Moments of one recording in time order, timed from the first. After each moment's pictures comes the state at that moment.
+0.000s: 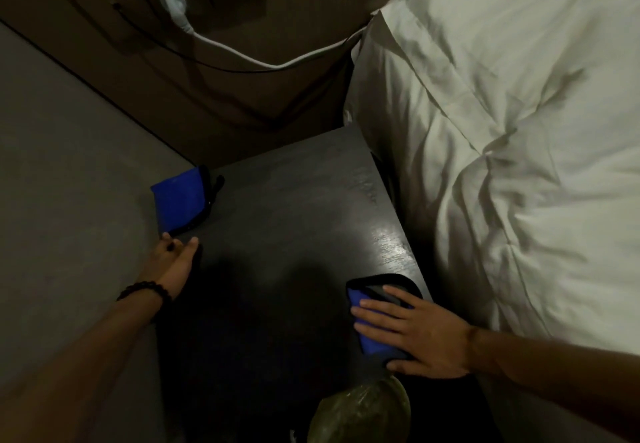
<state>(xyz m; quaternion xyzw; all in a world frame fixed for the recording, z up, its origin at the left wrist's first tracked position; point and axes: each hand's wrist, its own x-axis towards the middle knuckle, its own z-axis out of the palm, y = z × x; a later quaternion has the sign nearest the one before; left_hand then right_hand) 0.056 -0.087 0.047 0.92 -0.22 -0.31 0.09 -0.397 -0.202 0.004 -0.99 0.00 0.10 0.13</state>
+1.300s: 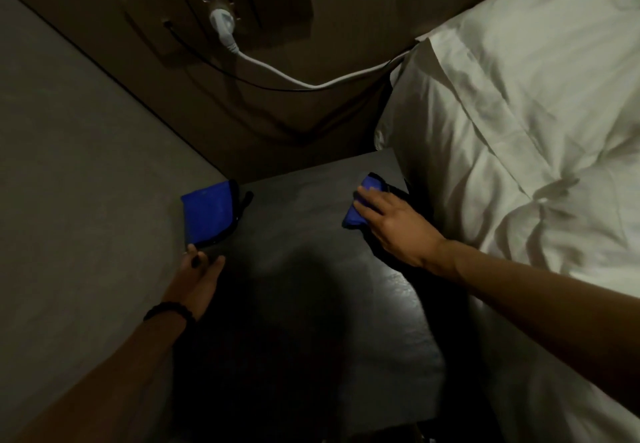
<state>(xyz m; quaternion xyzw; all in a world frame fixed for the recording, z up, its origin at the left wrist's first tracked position) 0.054 -0.081 0.037 0.91 -0.18 -0.32 0.19 -0.241 -0.347 0.033 -0.96 0.21 0.04 0.15</state>
